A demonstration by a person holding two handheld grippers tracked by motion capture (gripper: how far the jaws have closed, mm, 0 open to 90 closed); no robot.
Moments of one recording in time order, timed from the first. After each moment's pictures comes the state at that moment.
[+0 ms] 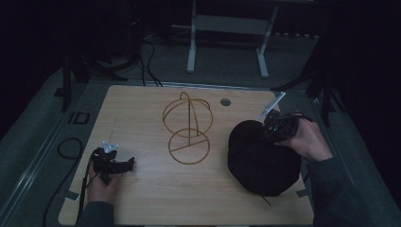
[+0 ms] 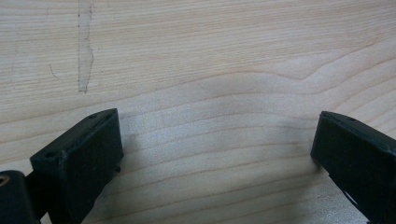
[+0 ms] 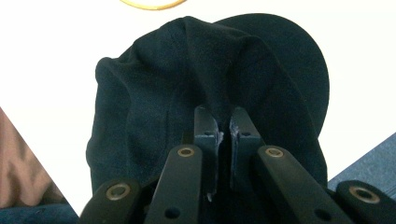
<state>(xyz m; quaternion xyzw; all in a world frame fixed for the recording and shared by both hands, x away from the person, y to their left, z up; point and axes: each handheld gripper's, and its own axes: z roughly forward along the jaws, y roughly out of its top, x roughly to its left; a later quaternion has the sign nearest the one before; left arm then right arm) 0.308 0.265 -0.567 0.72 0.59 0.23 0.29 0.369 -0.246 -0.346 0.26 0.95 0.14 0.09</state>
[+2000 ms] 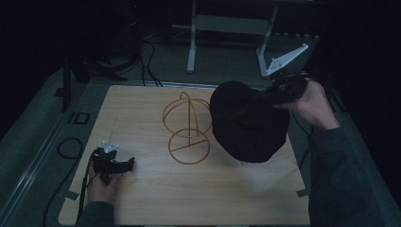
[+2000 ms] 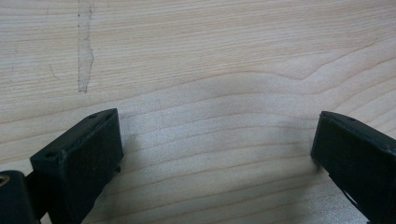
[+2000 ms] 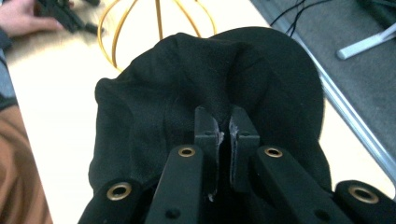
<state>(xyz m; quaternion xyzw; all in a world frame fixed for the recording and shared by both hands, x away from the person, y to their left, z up) 0.308 0.265 -0.566 0.72 0.59 0.23 0.29 0.395 -0.231 -0.244 0.20 0.92 0.31 0.12</state>
